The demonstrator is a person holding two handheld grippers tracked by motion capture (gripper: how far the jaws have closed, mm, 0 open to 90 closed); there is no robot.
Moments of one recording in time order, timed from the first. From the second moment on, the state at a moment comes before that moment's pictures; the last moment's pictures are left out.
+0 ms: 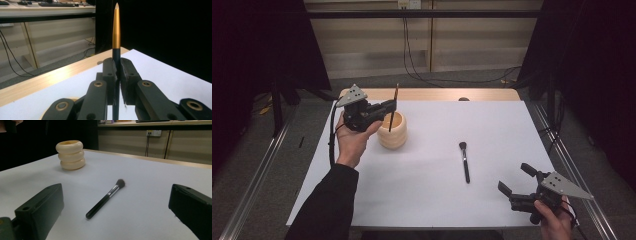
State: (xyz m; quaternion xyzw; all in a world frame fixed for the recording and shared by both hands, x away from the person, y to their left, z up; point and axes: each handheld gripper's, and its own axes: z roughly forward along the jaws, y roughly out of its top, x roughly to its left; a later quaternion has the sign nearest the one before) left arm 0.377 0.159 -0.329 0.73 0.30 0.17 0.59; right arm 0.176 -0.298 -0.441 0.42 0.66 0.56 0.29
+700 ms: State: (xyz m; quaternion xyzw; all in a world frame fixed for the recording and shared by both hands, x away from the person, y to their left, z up) left arm 0.406 0.151 -0.330 0.73 0.31 0.19 0.58; right arm 0.175 -0.298 -0.441 0.42 0.66 0.56 0.28
